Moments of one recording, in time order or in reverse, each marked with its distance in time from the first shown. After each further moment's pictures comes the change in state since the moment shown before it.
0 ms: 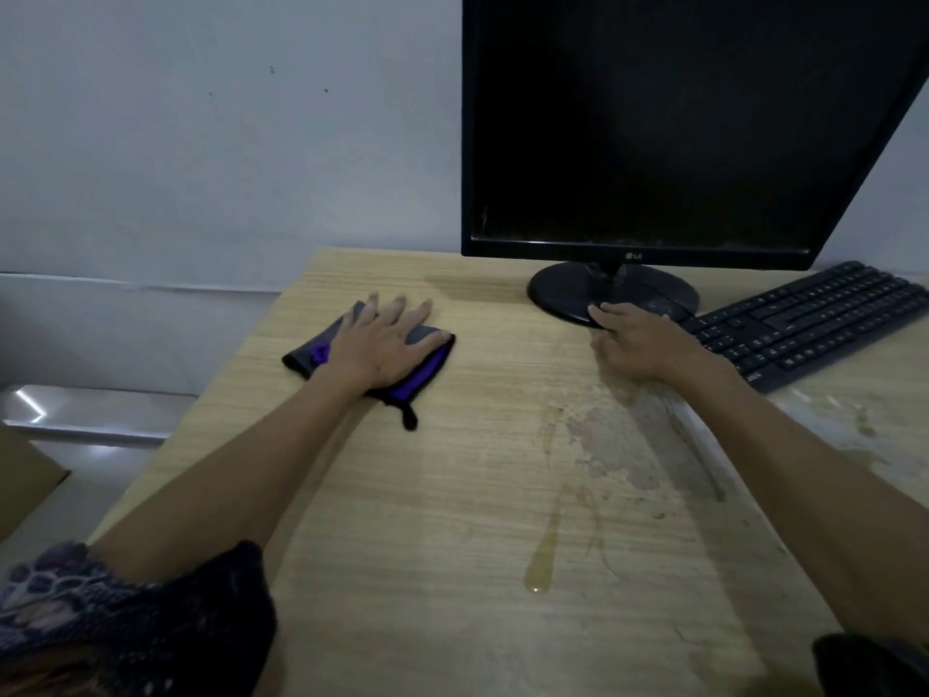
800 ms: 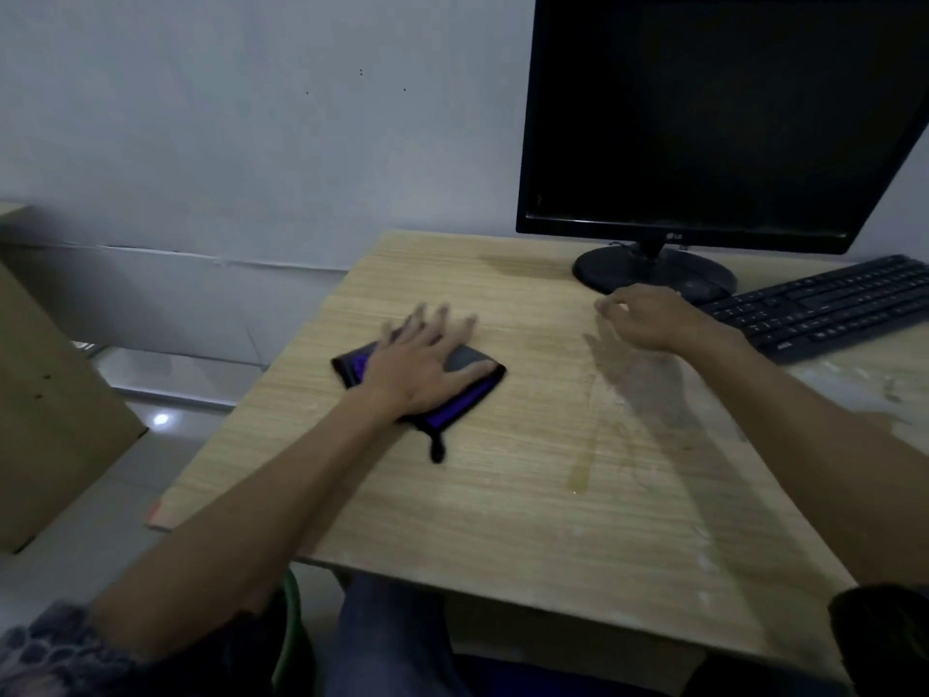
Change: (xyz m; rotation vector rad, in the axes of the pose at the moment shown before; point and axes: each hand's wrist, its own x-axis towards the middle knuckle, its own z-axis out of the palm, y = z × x) left_hand -0.125 0.003 0.011 0.014 0.045 0.061; right_hand -0.047 -0.066 -0.009 0.093 0.032 -0.018
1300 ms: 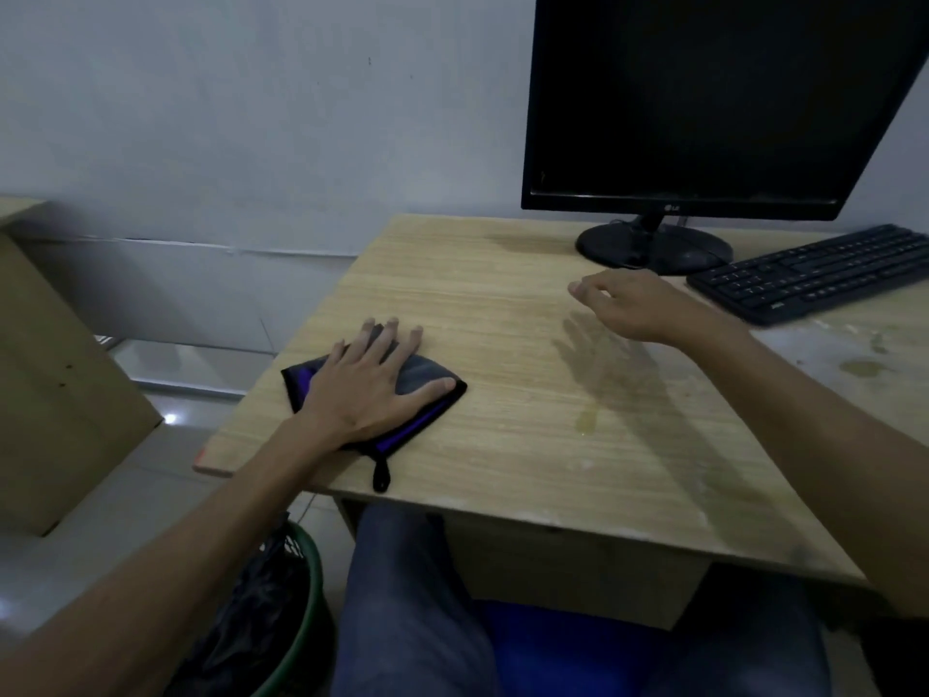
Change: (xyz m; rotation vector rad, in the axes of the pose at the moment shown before) left_hand -0.104 -0.032 0.006 -0.018 0.008 -0.070; right_hand -0.084 -0.057 0.000 0.080 0.029 -0.139
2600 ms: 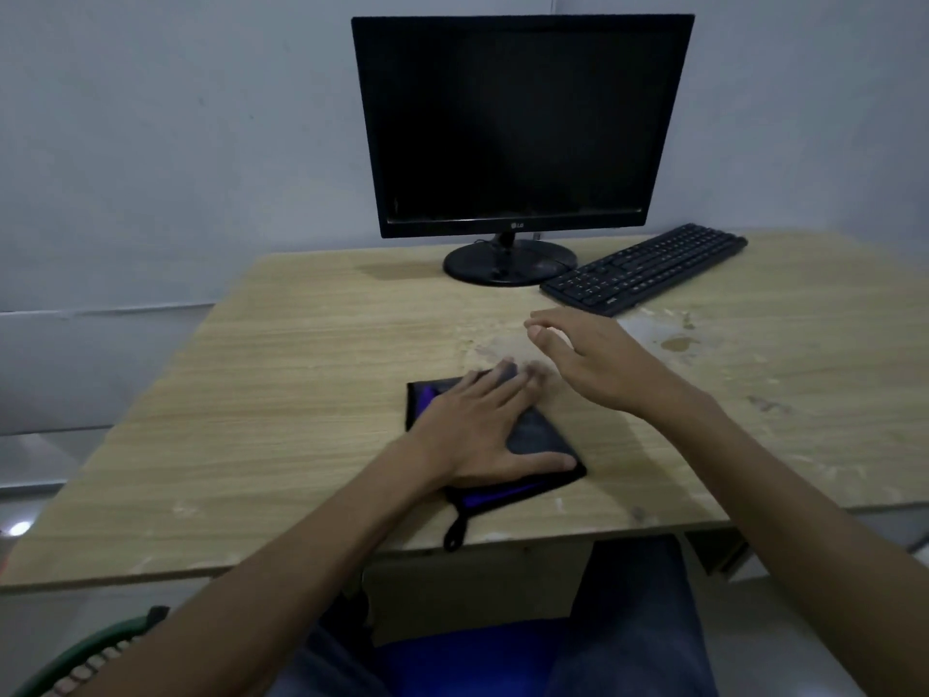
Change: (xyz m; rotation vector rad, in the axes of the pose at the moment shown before) left_hand 0.032 0.214 0.024 0.055 -0.016 0.707; right_hand -0.108 0.058 -0.012 0.126 0.263 -0.005
